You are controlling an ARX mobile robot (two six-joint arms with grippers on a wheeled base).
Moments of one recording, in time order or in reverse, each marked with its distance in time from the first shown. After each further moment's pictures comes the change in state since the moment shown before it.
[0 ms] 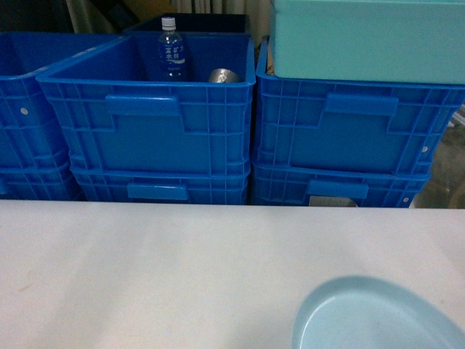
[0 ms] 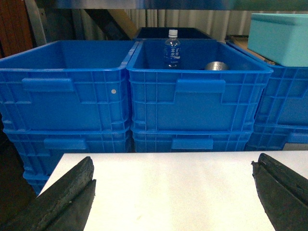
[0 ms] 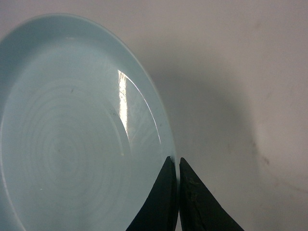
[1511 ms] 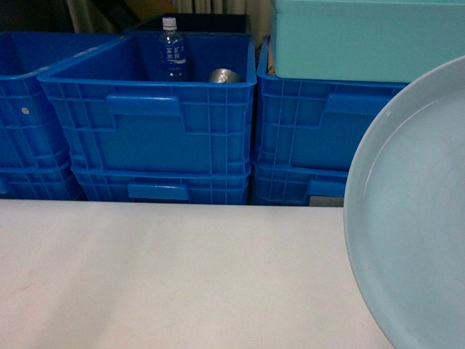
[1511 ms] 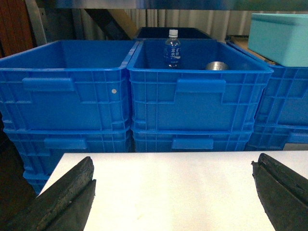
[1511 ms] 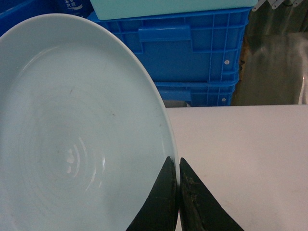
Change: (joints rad) left arm 0.000 0.000 0.000 0.000 0.000 0.000; right arm 0.216 -1.193 -0.127 -0.337 0.415 0.005
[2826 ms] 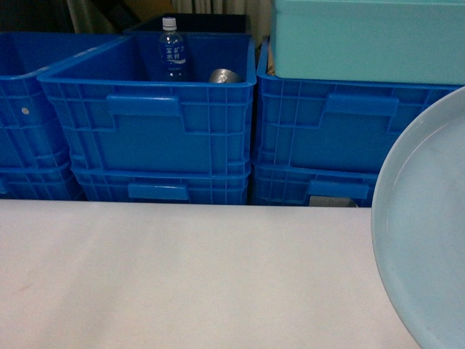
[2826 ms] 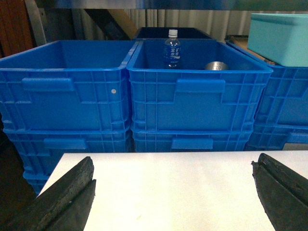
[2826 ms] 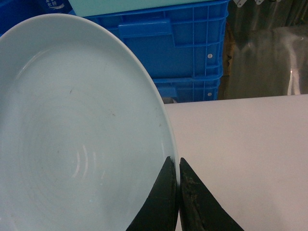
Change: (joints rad) left arm 0.000 0.000 0.000 0.000 0.000 0.000; right arm -0.103 0.001 -0.042 0.038 -0.042 -0.008
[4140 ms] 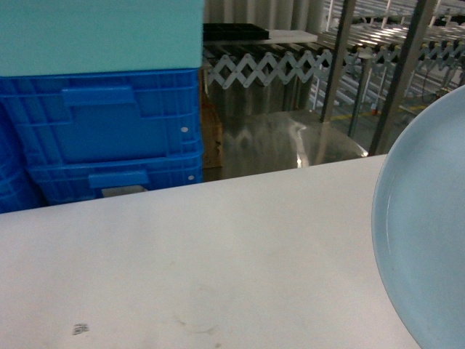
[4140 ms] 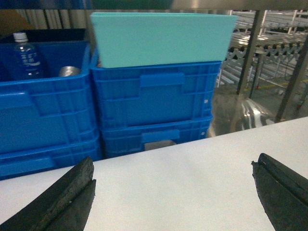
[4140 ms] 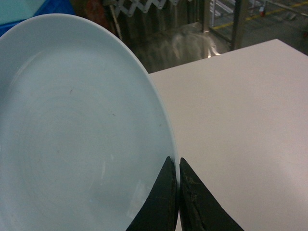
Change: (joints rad) left arm -0.001 0.000 0.000 -0.001 -0.002 0.000; right arm 0.000 0.001 0.000 0.000 -0.003 0.000
